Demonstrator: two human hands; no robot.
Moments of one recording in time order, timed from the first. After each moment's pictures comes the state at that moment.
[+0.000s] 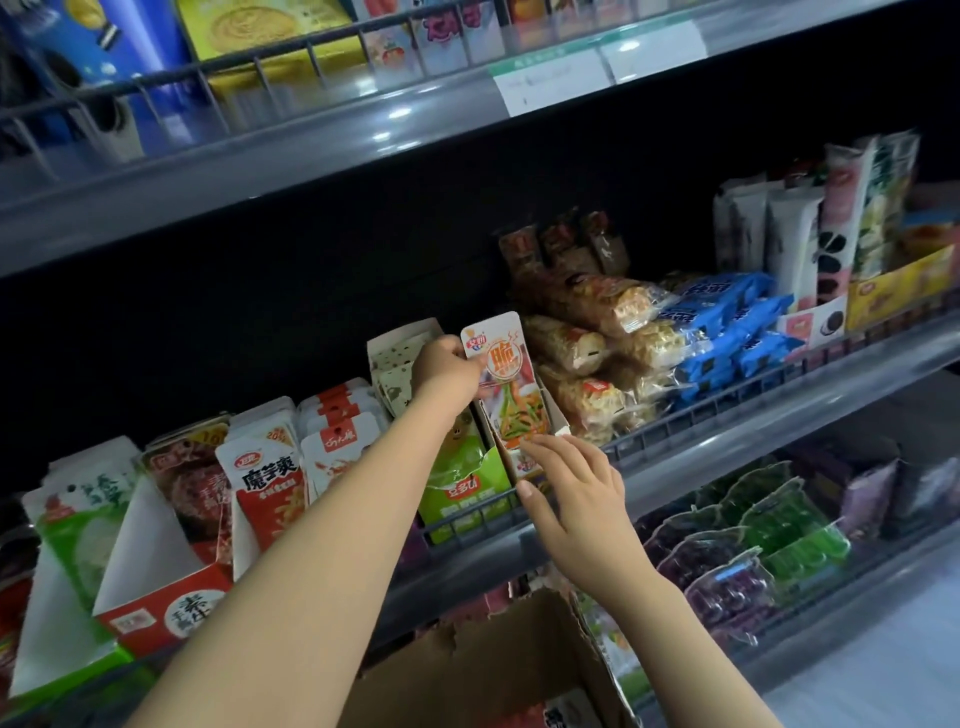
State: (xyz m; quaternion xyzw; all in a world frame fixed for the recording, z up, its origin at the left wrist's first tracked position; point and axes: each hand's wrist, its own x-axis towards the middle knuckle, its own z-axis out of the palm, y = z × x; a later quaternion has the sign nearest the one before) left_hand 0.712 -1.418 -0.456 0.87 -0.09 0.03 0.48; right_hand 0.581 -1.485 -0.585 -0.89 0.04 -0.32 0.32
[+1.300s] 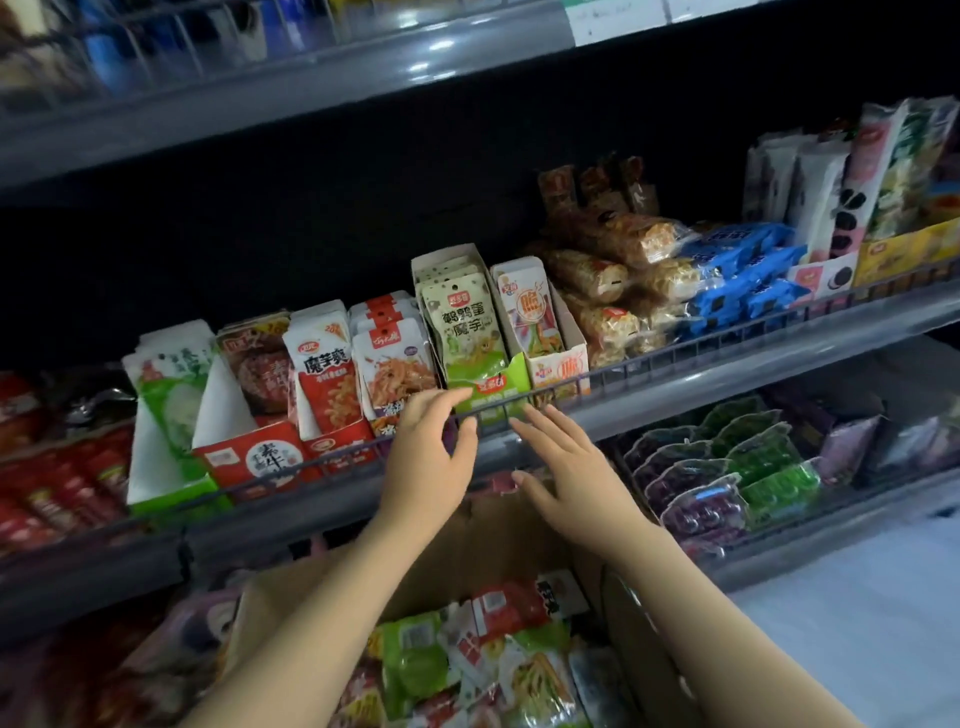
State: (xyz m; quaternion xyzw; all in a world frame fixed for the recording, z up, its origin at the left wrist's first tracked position) left_hand 0.570 -1.293 -0.541 0.89 -0.25 0.19 0.34; right_hand 0.523 -1.451 -0.594 -0.94 -0.07 -0.18 0.28
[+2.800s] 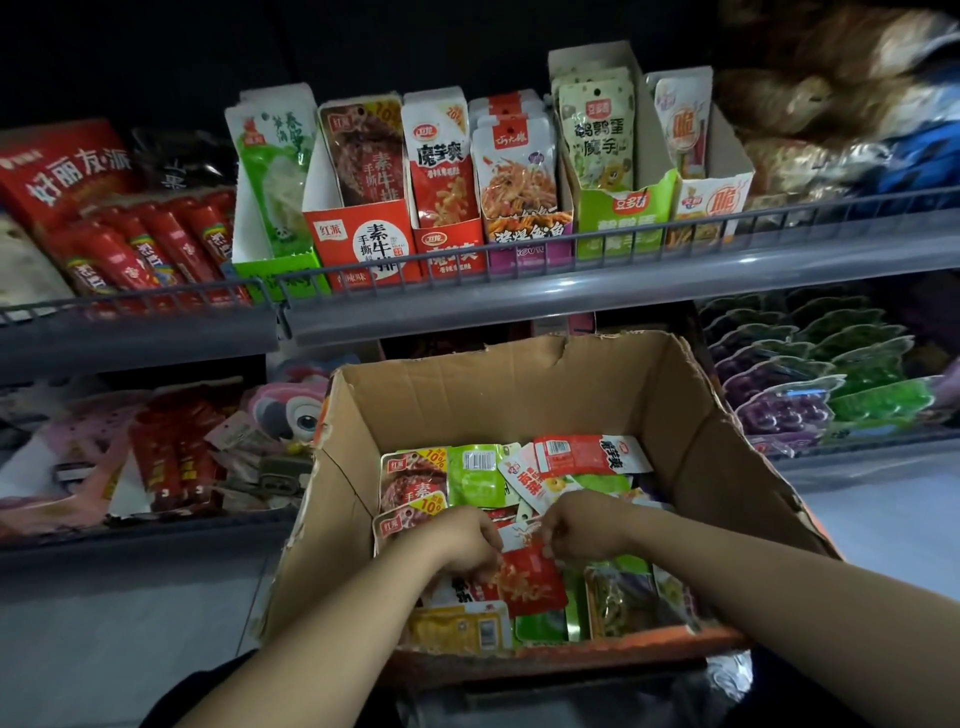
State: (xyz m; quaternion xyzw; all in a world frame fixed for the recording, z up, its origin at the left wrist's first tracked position) left_hand 0.486 -1.168 -0.717 0.90 -0.05 -0.38 0.23; right_hand 0.476 -1.342 -0.720 -0.92 -0.14 0.31 0.18
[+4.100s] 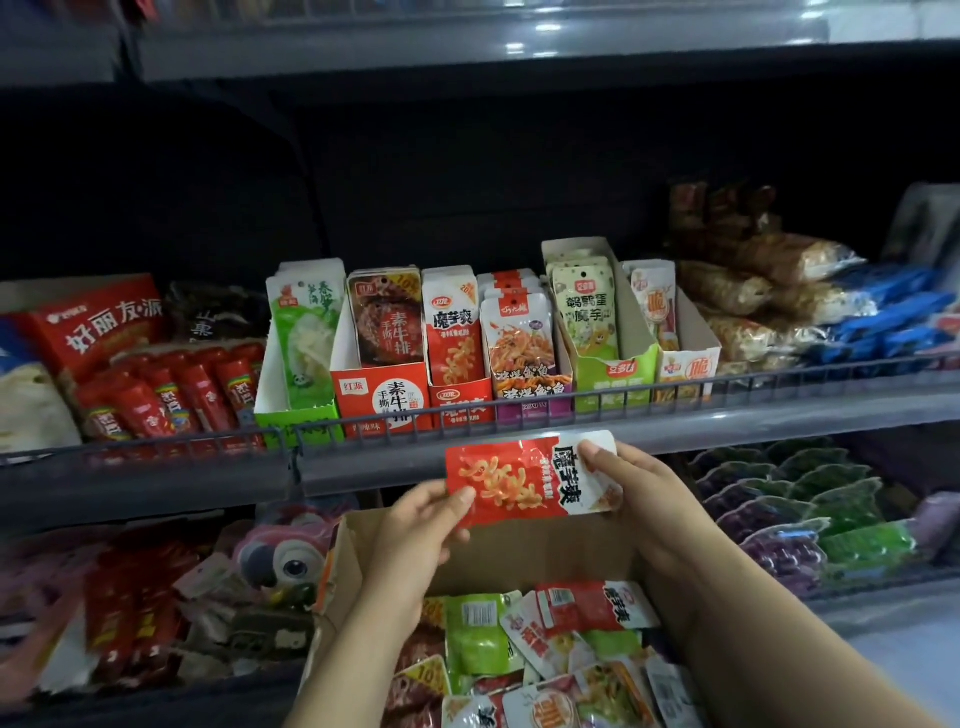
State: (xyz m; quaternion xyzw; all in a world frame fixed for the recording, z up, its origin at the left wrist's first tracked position) left_hand 0.521 -1.153 -0.596 0.70 0.03 -0.04 0.71; right_hand 0.511 -1.363 -0.579 -0.58 0.07 0.01 0.81
